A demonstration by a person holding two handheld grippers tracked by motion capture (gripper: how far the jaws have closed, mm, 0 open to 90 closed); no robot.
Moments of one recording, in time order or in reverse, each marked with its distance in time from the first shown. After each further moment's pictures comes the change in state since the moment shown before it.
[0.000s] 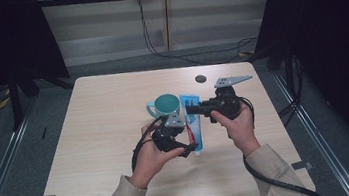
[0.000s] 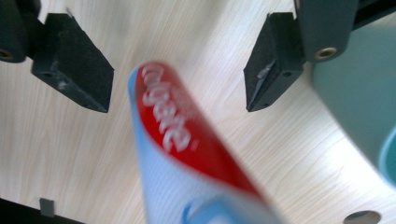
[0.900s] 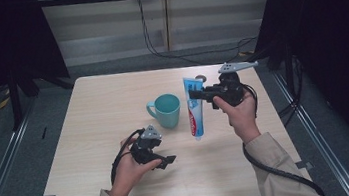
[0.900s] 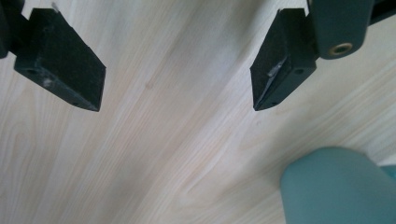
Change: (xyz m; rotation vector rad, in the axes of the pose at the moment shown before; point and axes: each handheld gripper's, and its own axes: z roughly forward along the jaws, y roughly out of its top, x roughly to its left) left arm 0.024 -0.071 -0.016 0.061 0.020 -0.099; right arm -0.008 0.031 -0.010 -0.052 -0.078 -0.016
